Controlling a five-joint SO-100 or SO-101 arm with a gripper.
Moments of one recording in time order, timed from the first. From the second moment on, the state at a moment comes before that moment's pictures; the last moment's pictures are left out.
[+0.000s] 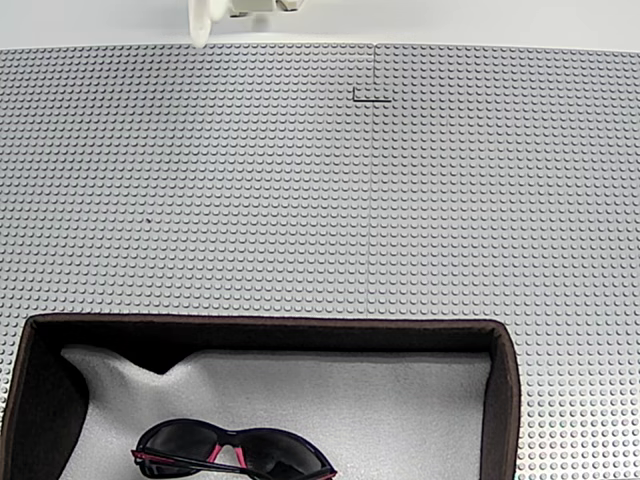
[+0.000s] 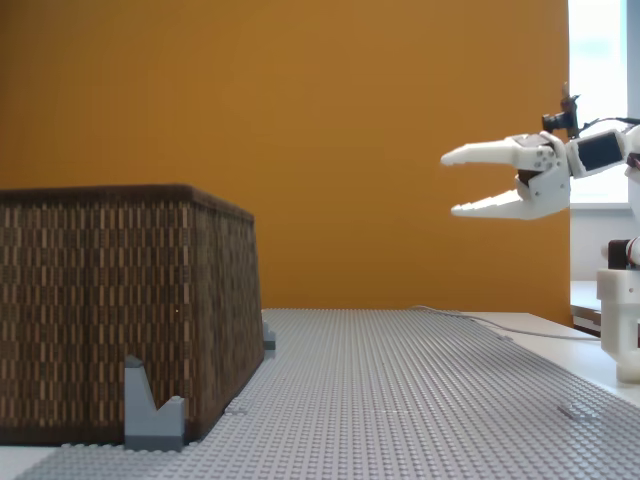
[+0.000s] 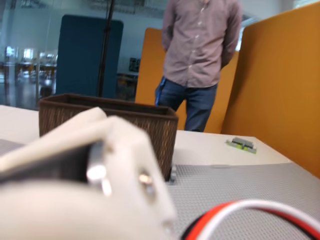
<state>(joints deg) -1.2 186.7 152.0 50.4 -11.0</state>
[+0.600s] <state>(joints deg) -1.1 191.1 152.0 56.8 -12.5</state>
